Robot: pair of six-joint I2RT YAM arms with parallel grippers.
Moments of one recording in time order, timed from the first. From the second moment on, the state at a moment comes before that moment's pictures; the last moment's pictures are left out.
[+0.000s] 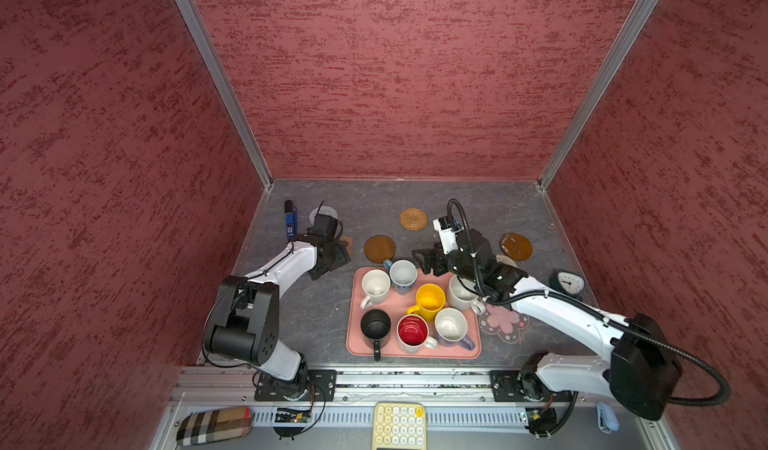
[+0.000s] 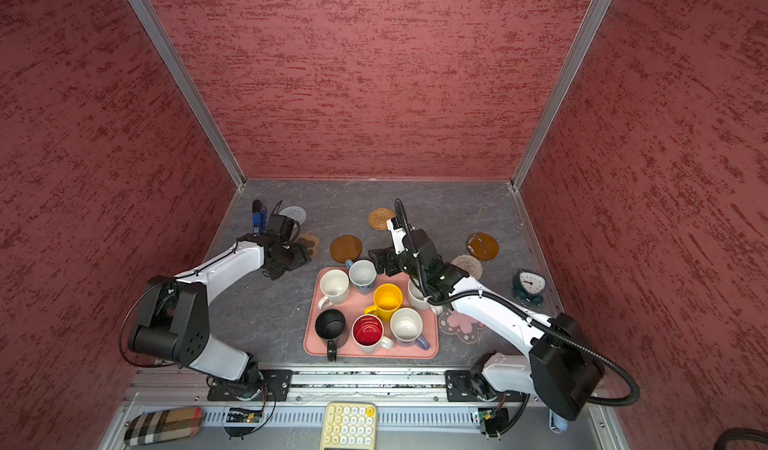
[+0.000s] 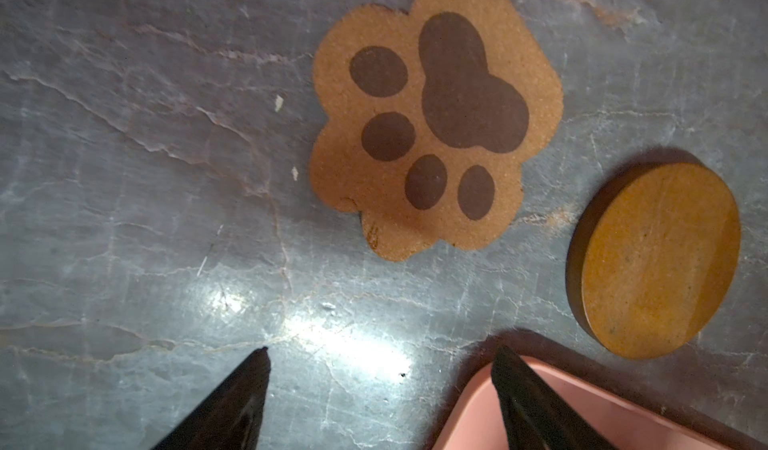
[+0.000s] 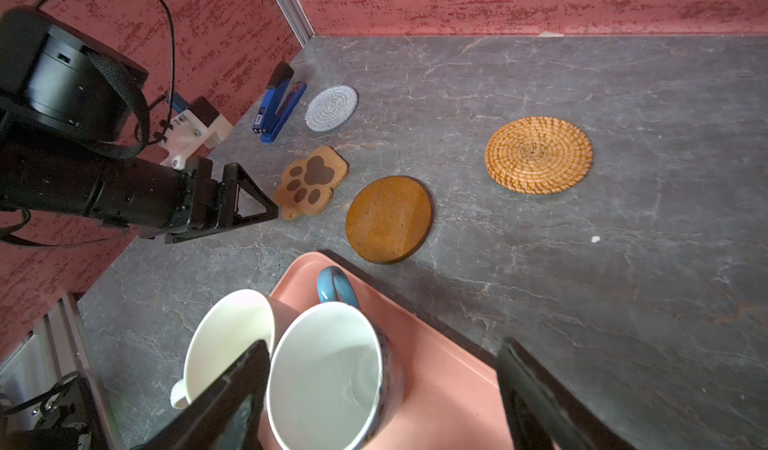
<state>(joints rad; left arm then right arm) -0.18 1.54 0.95 -0.62 -0.05 -0.68 0.68 1.28 0.82 0.01 -0.09 0.37</state>
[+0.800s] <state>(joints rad) -0.10 1.79 1.07 -0.51 -0.02 -0.67 0.68 1.40 0.93 -0.05 -0.11 0.38</state>
